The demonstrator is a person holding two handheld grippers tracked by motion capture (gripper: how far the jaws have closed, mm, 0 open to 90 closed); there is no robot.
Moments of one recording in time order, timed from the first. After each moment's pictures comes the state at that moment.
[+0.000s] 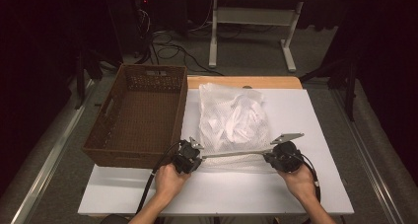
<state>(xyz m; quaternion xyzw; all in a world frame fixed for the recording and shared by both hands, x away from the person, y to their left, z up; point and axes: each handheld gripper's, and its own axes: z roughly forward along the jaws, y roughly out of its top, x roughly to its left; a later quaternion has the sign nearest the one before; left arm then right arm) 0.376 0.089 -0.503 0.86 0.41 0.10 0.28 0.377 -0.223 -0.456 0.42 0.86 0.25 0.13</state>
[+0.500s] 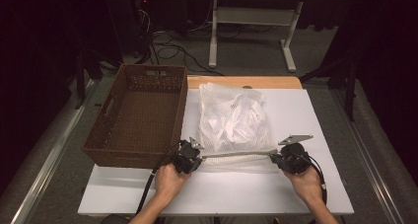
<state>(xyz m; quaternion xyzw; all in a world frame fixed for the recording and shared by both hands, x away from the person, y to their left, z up) 0.376 0.089 -0.503 0.86 0.41 0.09 0.28 0.374 -0.243 -0.459 0.44 0.85 0.26 0.14</state>
